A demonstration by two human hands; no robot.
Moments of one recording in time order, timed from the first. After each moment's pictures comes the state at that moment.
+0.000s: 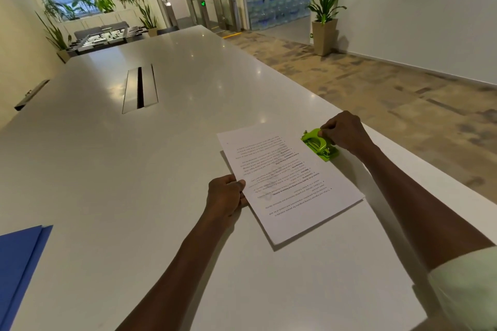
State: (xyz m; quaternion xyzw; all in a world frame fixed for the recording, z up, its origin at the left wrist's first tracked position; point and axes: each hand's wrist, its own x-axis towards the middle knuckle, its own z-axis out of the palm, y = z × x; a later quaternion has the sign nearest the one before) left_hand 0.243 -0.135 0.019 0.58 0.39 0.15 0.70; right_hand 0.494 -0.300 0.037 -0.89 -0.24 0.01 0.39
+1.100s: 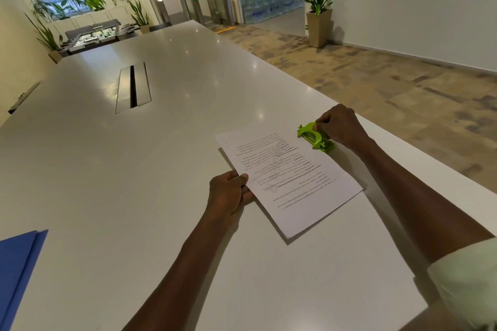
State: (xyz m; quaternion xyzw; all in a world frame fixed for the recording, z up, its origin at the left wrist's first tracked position) left_hand 0.244 -0.152 0.027 0.54 0.35 0.15 0.75; right_hand 0.492 -0.298 0.035 -0.89 -0.23 0.01 0.39
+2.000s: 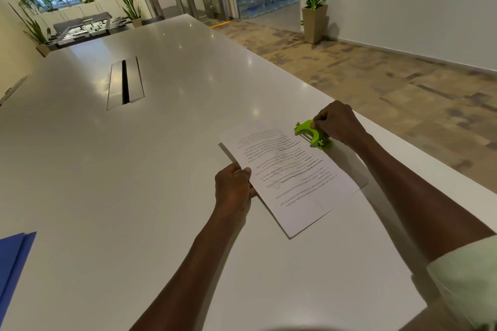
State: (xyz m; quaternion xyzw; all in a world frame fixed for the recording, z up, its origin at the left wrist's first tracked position) left_hand 0.264 -0.161 0.016 0.57 0.37 0.20 0.71; right_hand 0.495 -0.295 0.036 -0.90 -0.22 0.02 0.36
